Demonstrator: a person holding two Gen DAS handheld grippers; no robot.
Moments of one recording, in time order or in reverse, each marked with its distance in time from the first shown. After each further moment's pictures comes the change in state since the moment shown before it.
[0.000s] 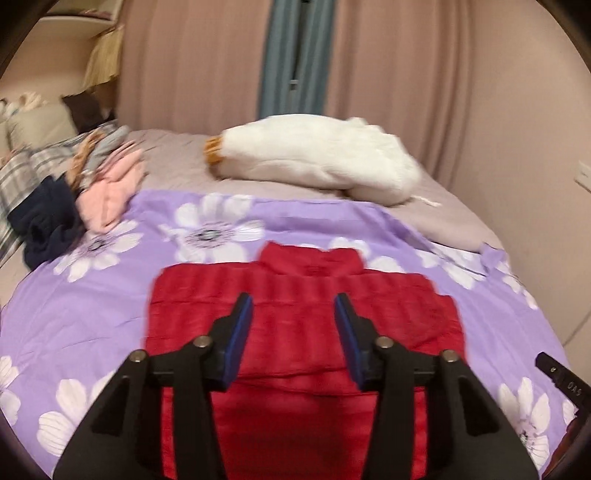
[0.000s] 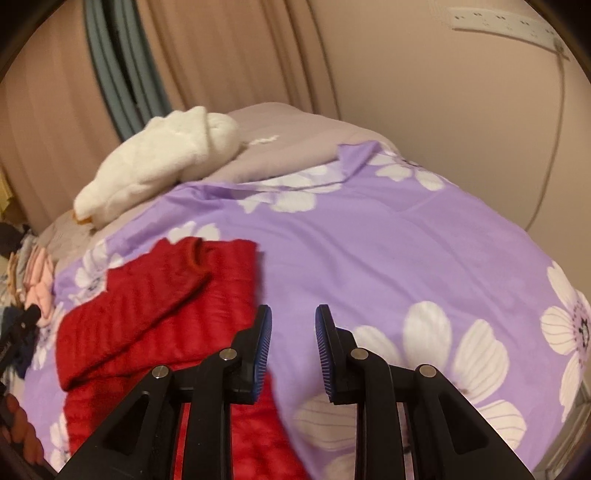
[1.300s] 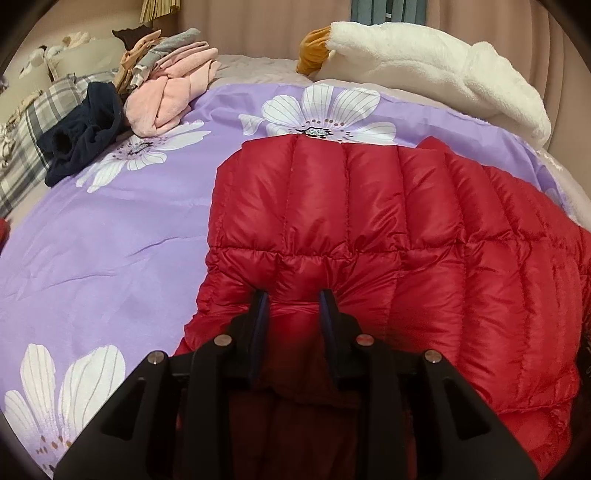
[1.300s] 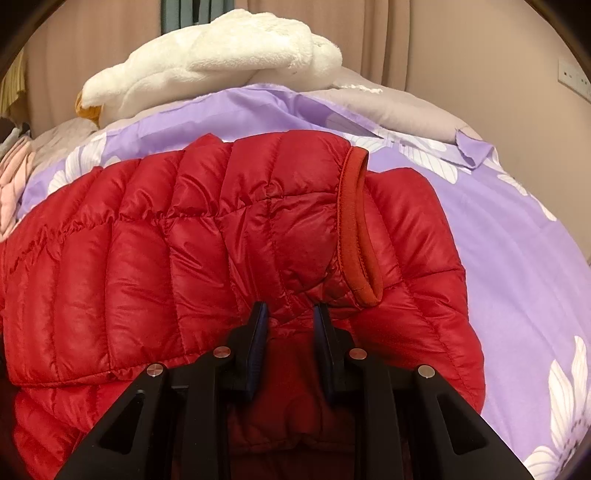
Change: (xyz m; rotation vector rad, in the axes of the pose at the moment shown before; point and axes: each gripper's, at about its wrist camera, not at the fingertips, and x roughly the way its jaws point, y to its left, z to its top) left arm 0.147 0.093 -0.076 -0.091 0.205 0.272; right arm 0.174 0.121 -0.052 -0.269 0.067 -0.077
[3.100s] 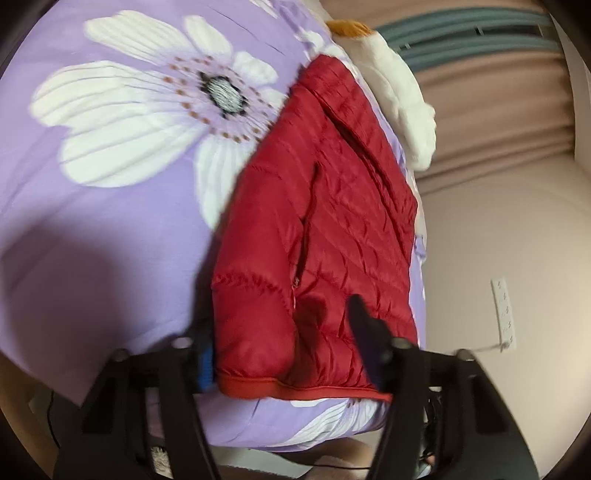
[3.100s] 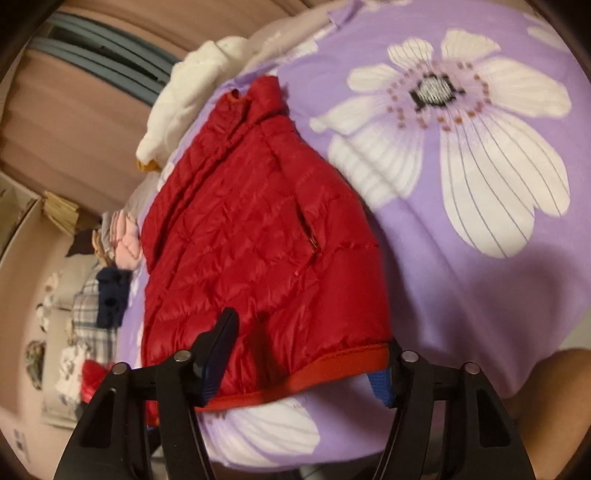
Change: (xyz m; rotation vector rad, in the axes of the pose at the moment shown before) left arm -0.179 0.153 -0.198 -0.529 0.346 -0.753; right arm -0.186 -0.139 -0.188 0.515 0.181 0.502
